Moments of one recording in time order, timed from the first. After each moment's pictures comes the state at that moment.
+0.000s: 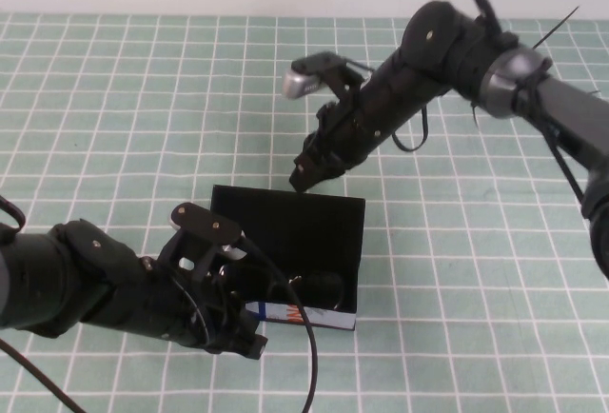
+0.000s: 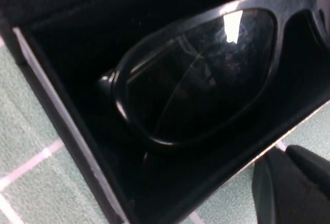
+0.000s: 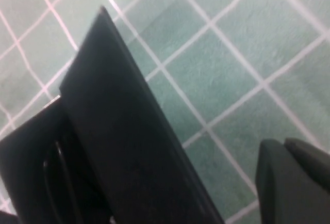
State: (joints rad) right arm 0.42 2.33 -2.08 0.67 1.13 -0.68; left arm -0.51 1.67 -0.71 -1.09 0.38 1.11
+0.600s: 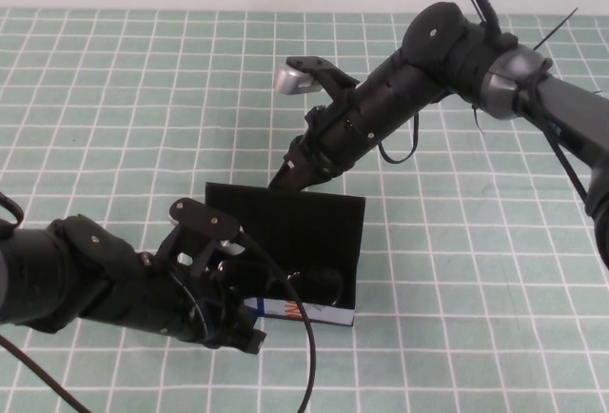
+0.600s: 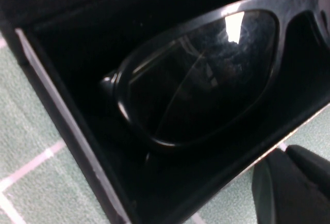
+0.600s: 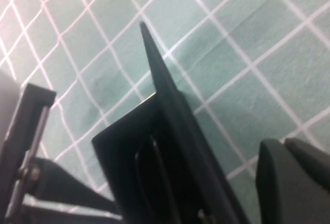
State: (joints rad) right arm 0.42 2.32 -2.02 0.84 1.21 -0.72; left arm -0.51 1.67 -0.71 -1.09 0.38 1.11
